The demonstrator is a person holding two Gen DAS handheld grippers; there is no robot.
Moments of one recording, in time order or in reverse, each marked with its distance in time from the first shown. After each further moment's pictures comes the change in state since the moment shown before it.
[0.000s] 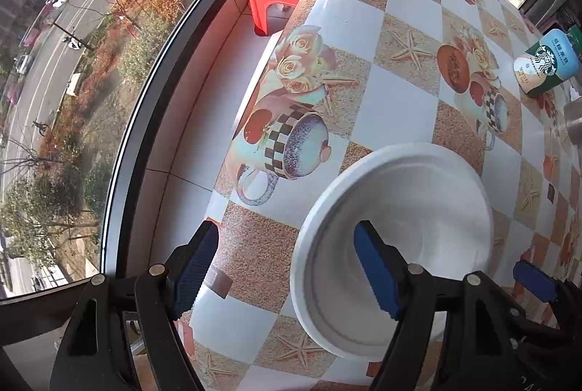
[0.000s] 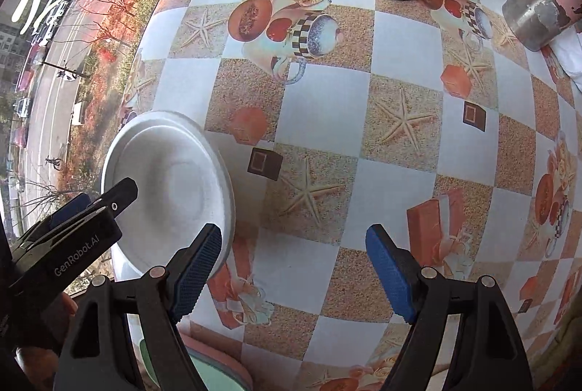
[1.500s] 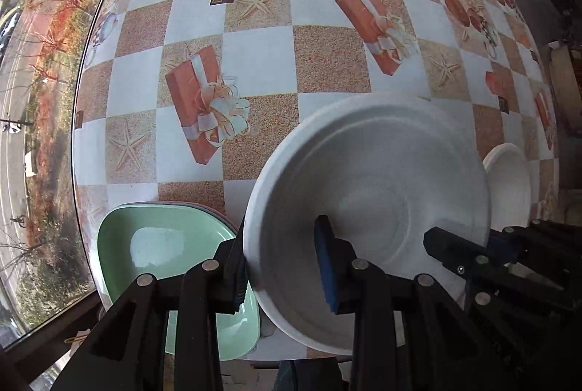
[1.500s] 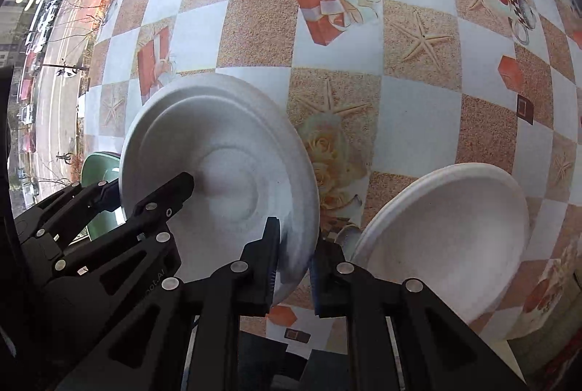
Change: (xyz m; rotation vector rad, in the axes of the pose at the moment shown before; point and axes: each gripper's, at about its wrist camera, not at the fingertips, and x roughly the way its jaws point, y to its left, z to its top) left arm -0.065 -0.112 -0.206 0.410 0.094 -0.123; right arm -0.029 -0.099 -0.187 0.082 0.115 0.065
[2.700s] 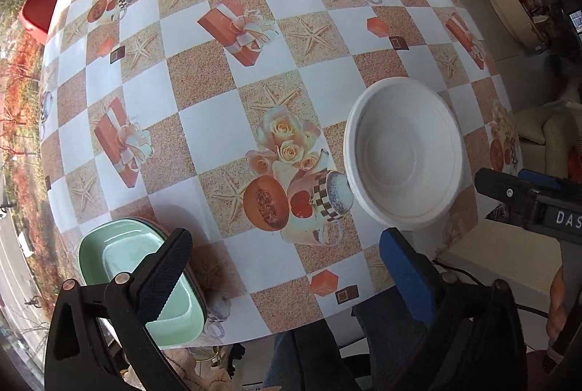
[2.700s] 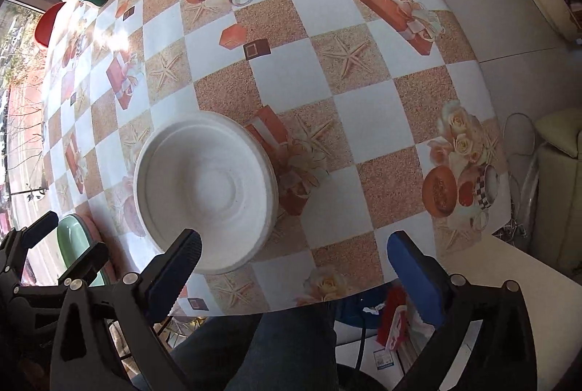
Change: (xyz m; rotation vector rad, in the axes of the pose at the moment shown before) left arm -0.029 -0.091 -0.006 0.291 0.022 -0.084; right arm -0.074 -0.145 -0.100 0.478 -0.121 -0.118
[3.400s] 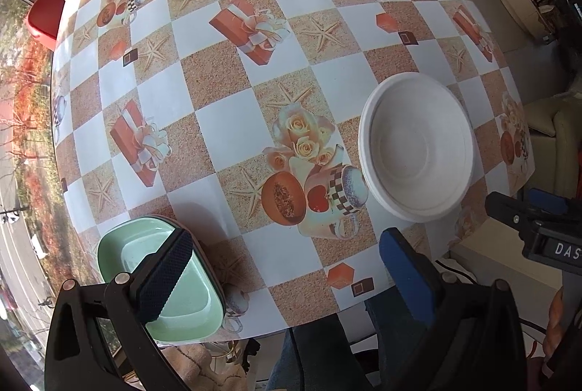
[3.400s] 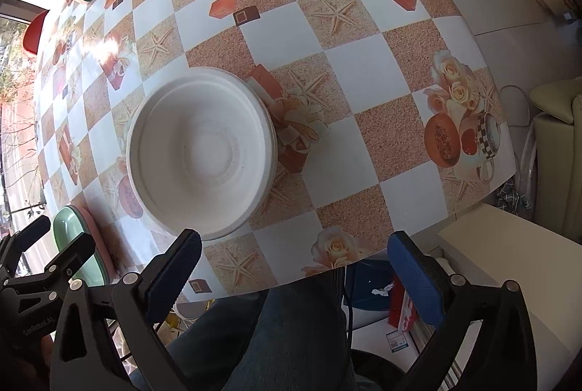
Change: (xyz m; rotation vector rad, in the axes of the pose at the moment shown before) left arm -0.008 -0.001 0.003 0.035 -0.001 0.066; right arm 0.009 -0.001 -0.023 0.053 0.025 -0.004
